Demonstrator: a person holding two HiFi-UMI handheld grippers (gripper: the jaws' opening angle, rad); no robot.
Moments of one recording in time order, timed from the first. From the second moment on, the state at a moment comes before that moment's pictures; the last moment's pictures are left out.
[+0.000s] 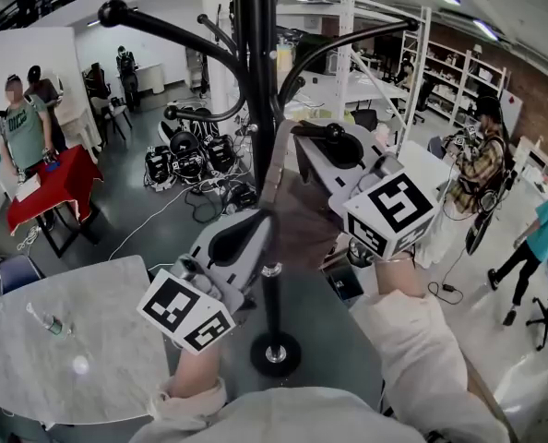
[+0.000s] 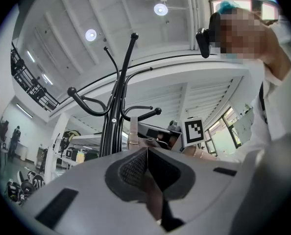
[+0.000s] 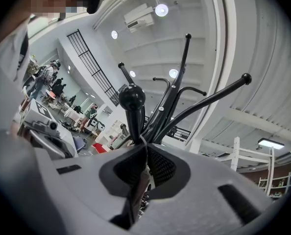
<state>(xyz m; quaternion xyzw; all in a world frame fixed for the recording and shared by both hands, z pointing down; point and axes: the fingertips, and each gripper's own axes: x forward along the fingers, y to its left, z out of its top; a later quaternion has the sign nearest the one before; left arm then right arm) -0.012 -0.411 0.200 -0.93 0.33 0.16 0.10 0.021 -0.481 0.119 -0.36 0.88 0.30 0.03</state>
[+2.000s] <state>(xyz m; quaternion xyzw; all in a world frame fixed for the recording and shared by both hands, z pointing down) -0.025 -0.372 0.217 -0.93 0.32 0.13 0.11 0.075 -0.378 0.138 -0.44 0.82 0.35 0.02</state>
